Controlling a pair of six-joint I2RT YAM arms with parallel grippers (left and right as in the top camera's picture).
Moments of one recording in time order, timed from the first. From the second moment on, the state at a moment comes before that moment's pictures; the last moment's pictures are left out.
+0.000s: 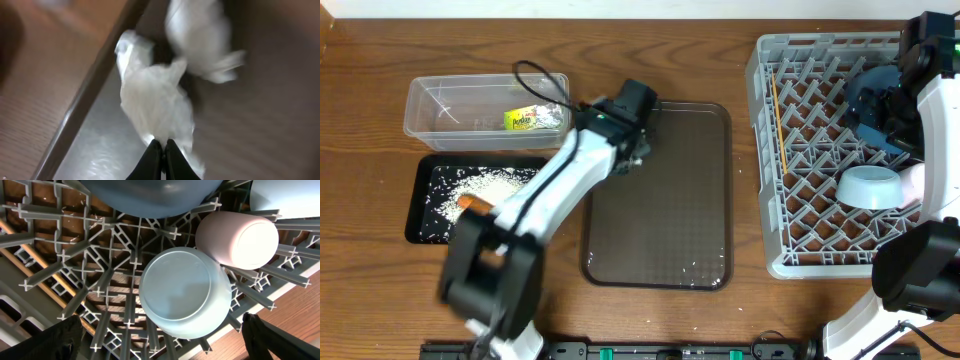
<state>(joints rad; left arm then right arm) -0.47 1.79 1.37 -0.76 -0.17 -0.96 -0.19 1.88 1.87 -1.43 0.20 0.41</state>
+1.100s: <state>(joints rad) -0.06 1.73 1.37 -0.55 -0.46 -0.83 -0.19 1.88 1.87 -1.43 0.20 0.41</state>
